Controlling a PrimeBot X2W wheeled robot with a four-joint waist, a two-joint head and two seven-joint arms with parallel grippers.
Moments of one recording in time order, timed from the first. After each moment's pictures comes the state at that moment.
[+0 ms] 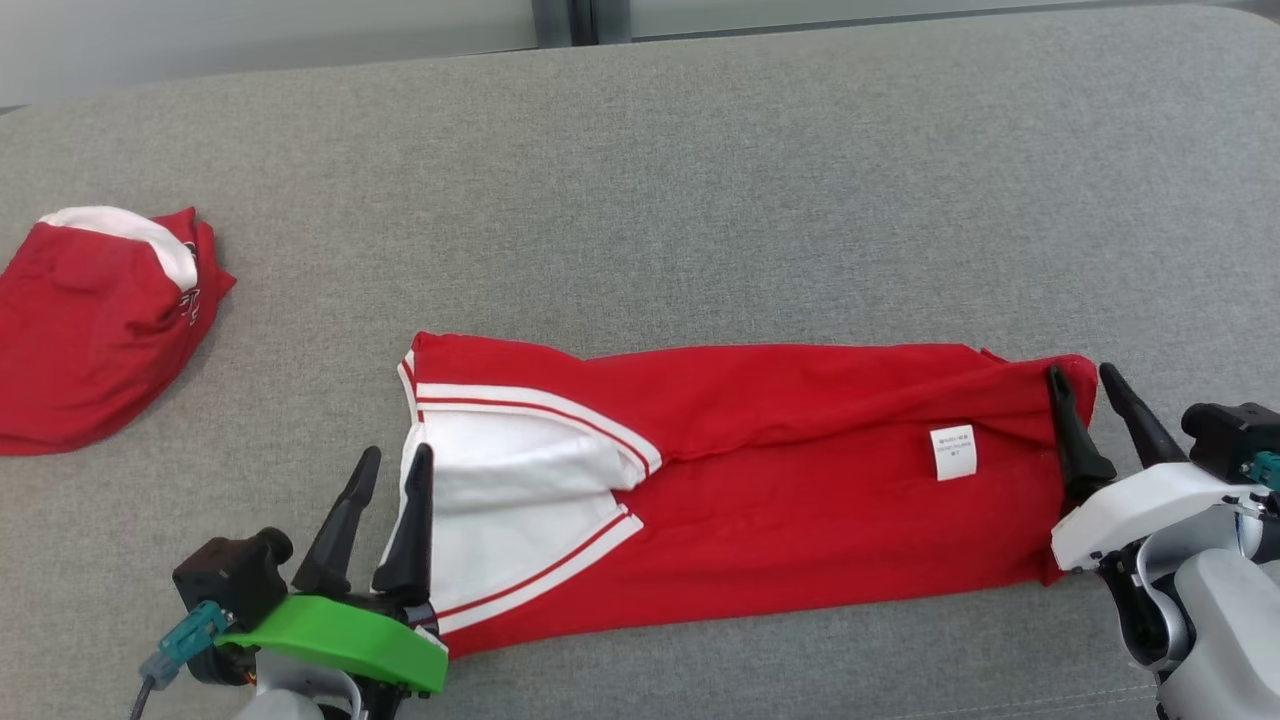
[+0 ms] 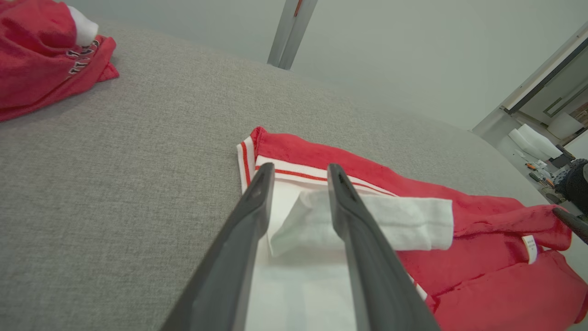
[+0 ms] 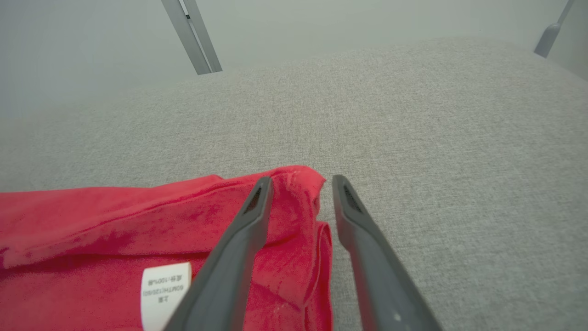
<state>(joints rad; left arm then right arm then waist) -0.12 0.34 -0.47 0.11 -0.80 0.06 -0.26 -0.30 -0.34 0.18 0.51 0.53 0.13 -0.26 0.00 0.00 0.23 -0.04</state>
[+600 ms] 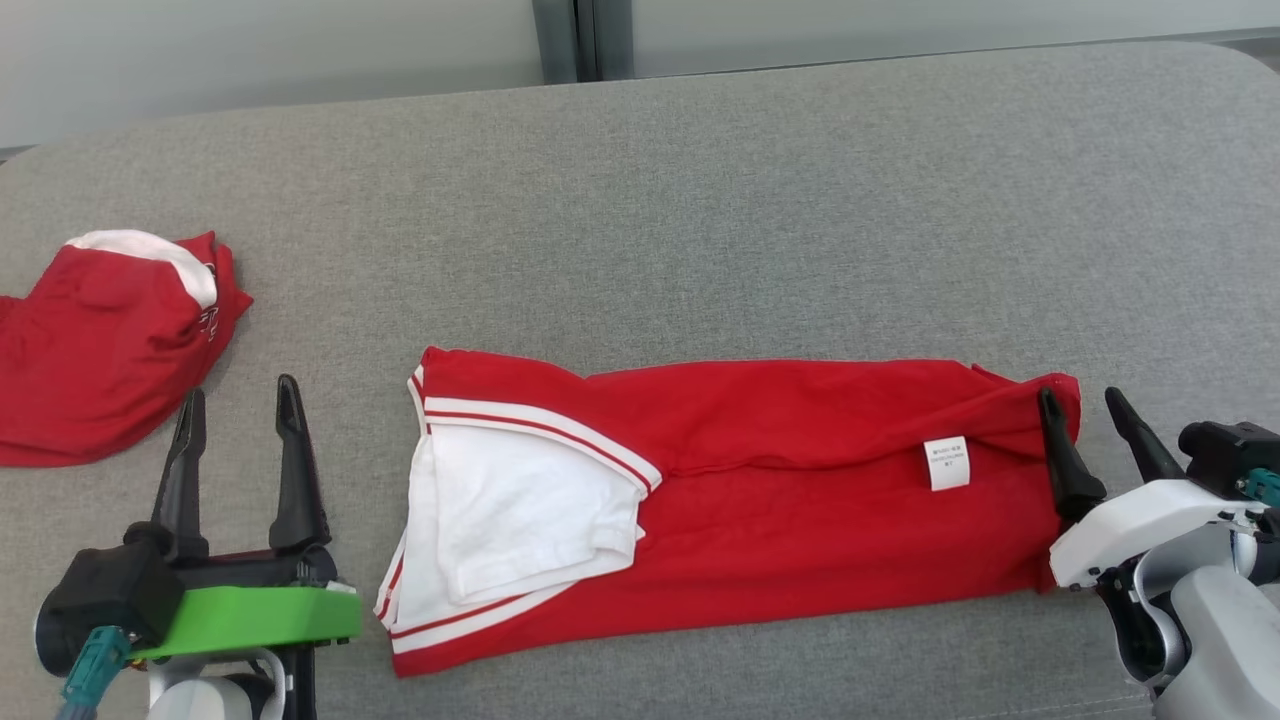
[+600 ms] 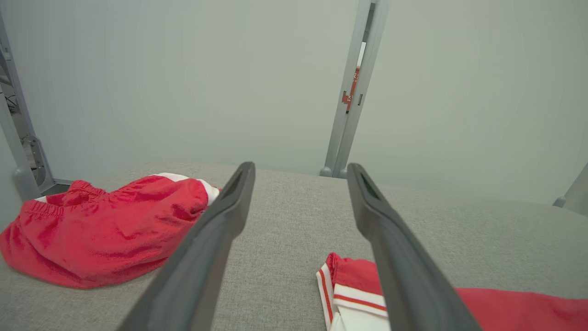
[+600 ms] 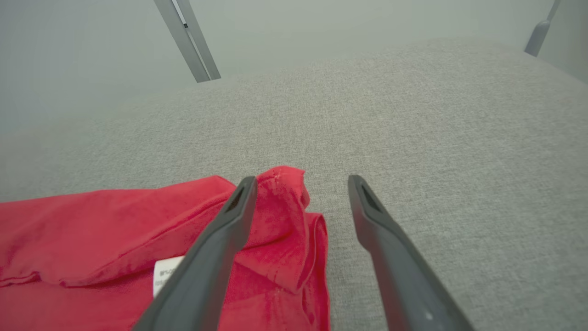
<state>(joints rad) -0.06 0.10 -0.03 0.00 -0.33 -0.02 -0.26 -0.28 -0.33 0.17 0.52 0.55 0.13 -0.26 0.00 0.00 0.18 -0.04</state>
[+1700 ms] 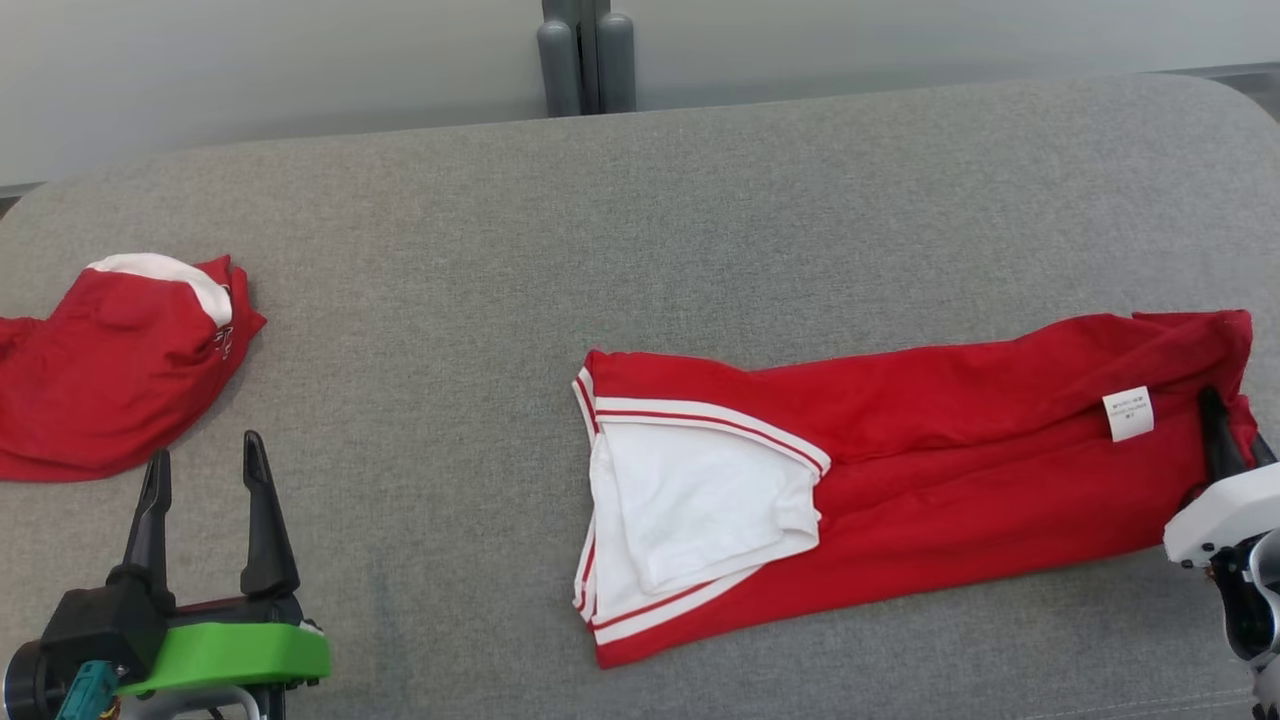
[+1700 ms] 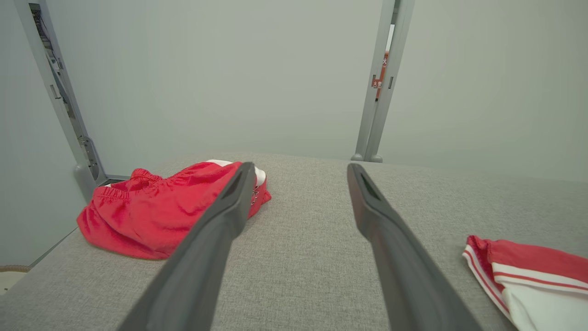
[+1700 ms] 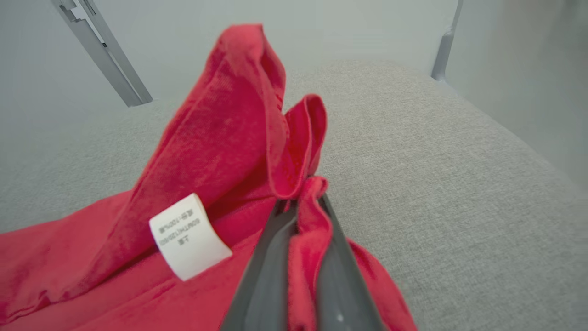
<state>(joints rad) -0.02 0.05 0.12 0.07 -0.19 -0.08 -0.26 -0.33 -0.42 0.09 0.71 0.61 0.13 -0.26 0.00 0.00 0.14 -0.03</state>
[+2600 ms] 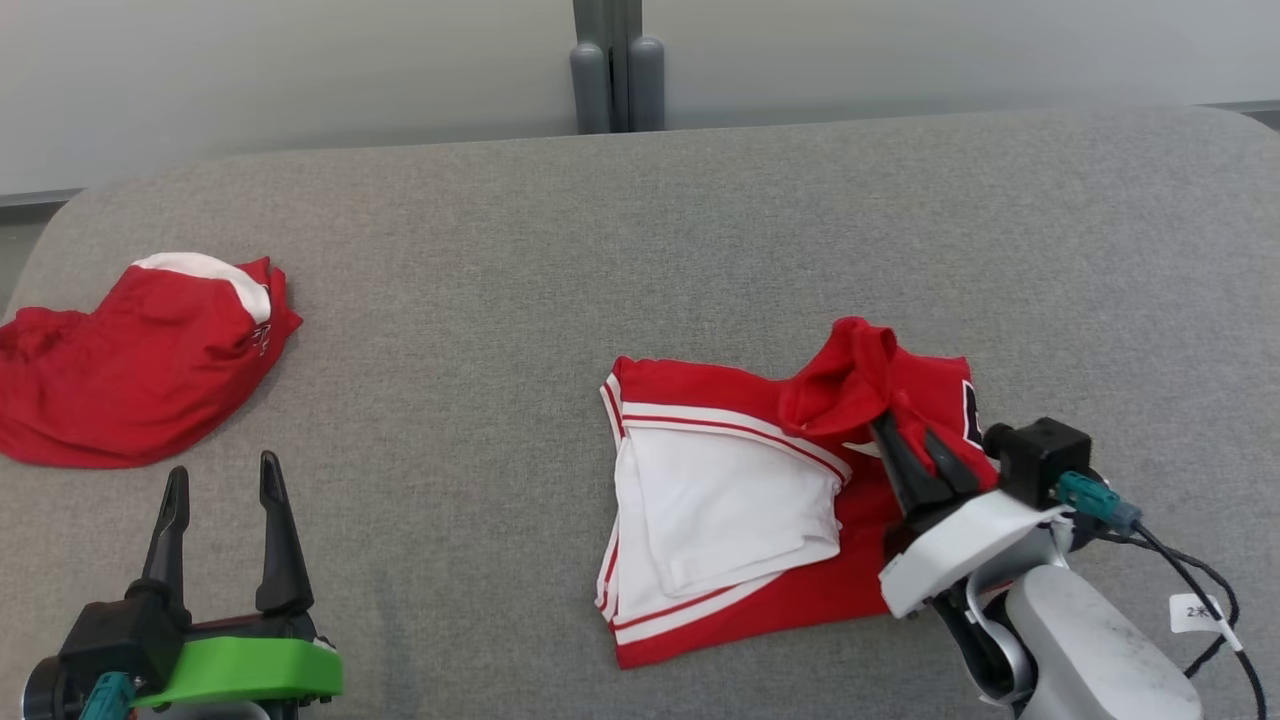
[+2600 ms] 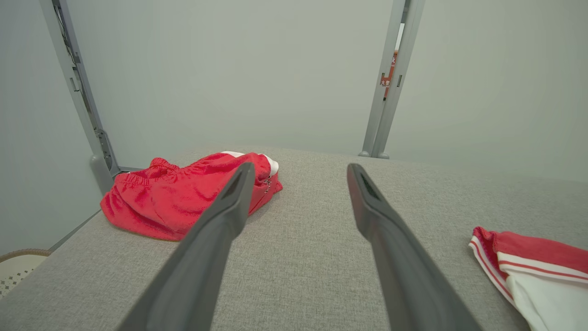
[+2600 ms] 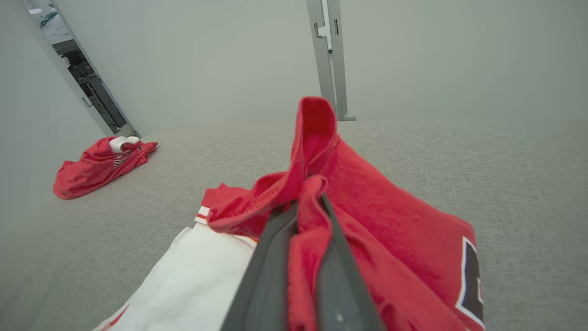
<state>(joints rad) 0.01 0.05 0.10 0.08 -0.20 -0.07 -0.26 -0.30 -0.23 0.41 0.36 0.48 0.13 -0.26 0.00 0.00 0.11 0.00</state>
